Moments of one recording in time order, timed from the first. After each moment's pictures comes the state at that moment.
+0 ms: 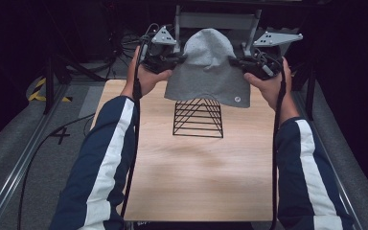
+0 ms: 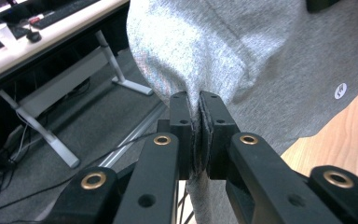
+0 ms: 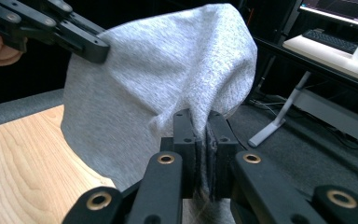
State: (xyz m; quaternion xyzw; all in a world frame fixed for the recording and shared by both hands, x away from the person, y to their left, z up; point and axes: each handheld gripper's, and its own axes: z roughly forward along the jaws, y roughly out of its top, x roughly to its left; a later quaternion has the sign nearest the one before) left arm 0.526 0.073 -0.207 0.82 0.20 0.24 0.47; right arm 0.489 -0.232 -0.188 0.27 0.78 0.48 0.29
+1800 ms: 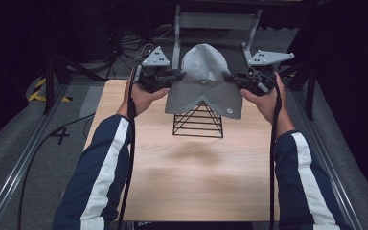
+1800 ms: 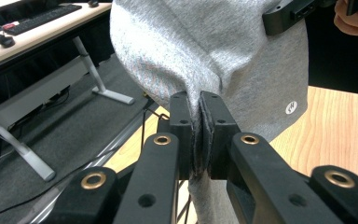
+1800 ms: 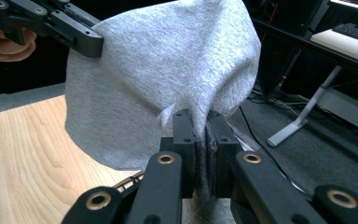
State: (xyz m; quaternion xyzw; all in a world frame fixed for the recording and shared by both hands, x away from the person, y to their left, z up) left arm 0.494 0.089 -0.240 0.81 0.17 0.21 0.52; right arm 0.475 -0.230 -0.223 0.25 0.80 0.48 0.26
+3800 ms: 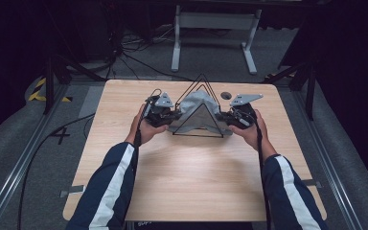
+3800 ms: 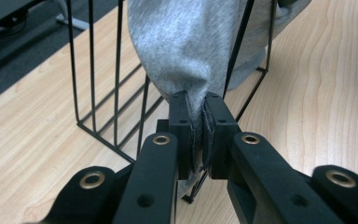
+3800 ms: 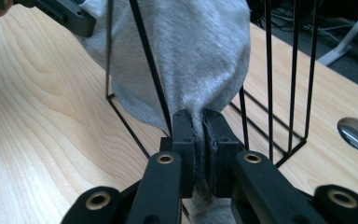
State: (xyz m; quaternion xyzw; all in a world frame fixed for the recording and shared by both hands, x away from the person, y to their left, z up) left arm 0.503 0.076 -0.386 0.87 0.21 0.14 0.43; right arm 0.486 -0.232 -0.369 0.29 0.85 0.41 0.18
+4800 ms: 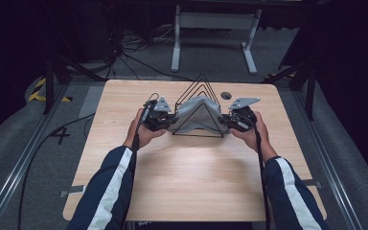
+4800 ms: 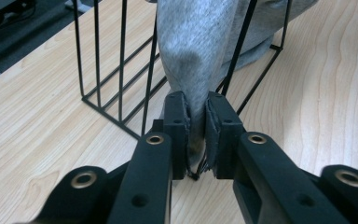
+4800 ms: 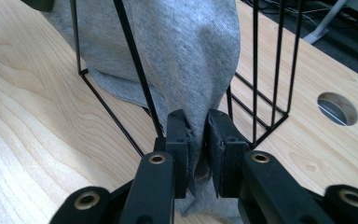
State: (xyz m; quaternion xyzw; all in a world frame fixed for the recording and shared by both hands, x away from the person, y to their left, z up) left arm 0.495 0.087 -0.394 0.87 0.22 0.16 0.41; right arm 0.483 -0.234 -0.378 0.31 0.85 0.36 0.21
